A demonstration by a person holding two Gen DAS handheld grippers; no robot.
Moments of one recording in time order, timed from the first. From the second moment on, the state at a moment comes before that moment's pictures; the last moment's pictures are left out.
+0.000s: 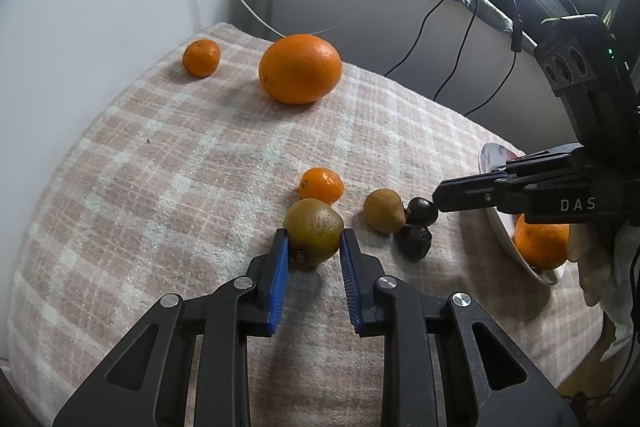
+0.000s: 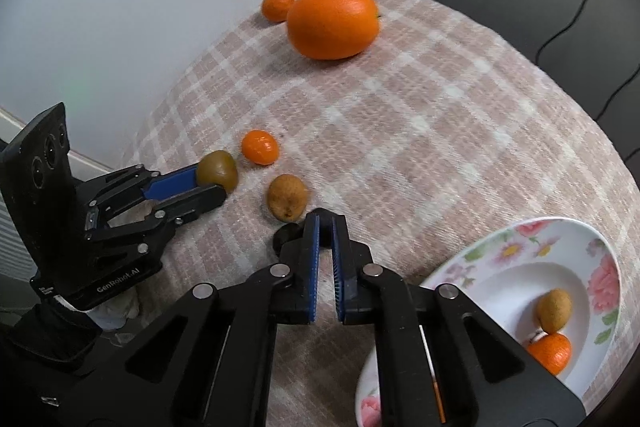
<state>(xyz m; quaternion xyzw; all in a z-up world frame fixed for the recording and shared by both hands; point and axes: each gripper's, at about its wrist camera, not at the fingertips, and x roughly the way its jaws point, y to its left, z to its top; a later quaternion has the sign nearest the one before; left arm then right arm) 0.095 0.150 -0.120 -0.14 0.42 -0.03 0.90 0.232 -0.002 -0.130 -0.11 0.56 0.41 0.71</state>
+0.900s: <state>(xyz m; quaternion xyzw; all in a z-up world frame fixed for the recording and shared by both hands) 0.086 0.145 -0.105 -0.14 0.40 -0.03 0.90 0.235 0.002 -0.131 -0.11 0.56 0.39 0.72</state>
